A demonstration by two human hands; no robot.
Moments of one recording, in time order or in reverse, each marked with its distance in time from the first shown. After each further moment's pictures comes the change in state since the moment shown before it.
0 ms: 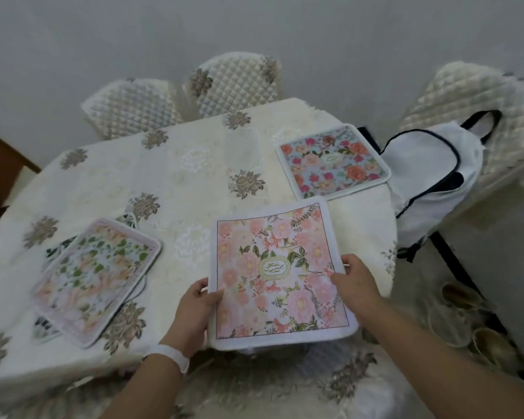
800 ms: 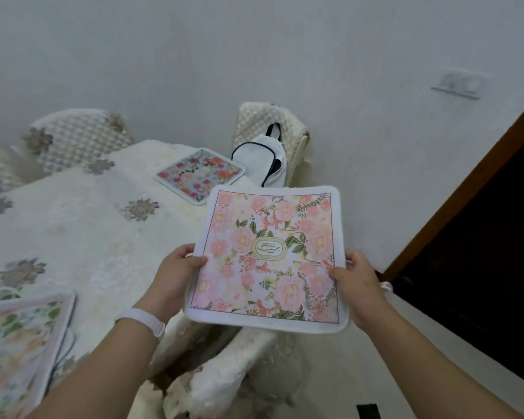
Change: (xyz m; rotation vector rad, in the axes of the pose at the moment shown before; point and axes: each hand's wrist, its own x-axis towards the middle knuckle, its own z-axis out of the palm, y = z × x) left_hand -0.090 0.042 -0.039 0.213 -0.697 0.233; right_hand -0.319 0.044 0.027 0.440 0.750 -0.003
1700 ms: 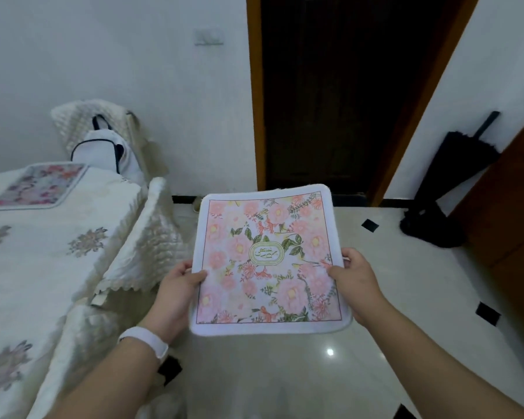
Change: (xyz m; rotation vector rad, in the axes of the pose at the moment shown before) left_hand -0.321 -0.164 0.045 0.224 -0.539 -0.104; right_hand -0.433 0.194 -0.186 0.174 0.582 0.134
